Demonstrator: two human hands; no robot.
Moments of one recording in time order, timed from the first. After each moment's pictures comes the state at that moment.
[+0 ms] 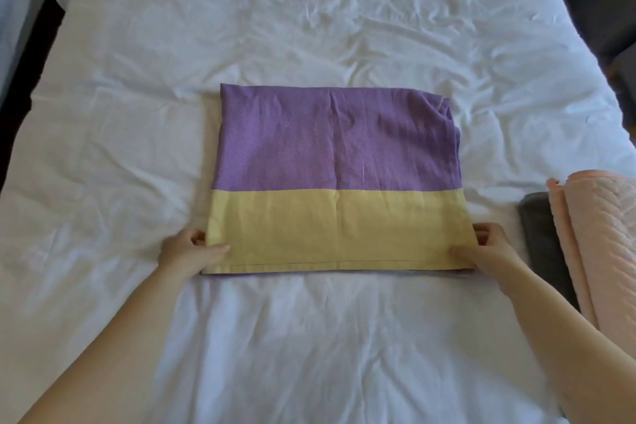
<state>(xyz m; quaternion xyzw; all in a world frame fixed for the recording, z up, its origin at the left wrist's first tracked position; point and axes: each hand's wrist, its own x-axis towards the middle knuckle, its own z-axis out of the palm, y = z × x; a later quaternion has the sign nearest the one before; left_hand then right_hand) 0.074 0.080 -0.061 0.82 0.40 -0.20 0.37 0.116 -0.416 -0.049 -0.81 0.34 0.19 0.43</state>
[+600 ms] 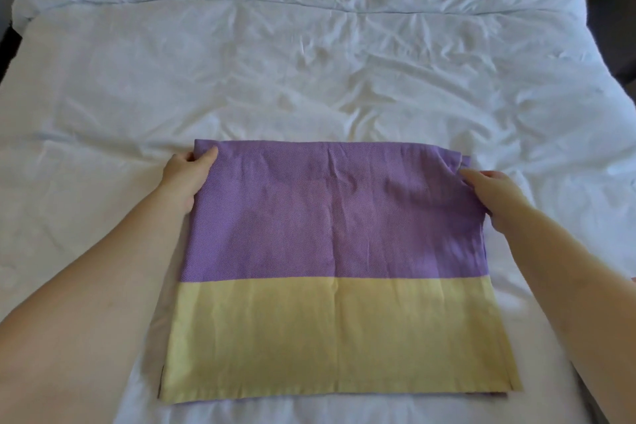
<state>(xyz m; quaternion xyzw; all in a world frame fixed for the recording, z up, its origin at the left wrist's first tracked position) 0.339 0.076 -0.054 0.73 0.38 -0.05 0.57 0.359 -0.394 -0.051 -0.81 0.32 0.13 0.47</state>
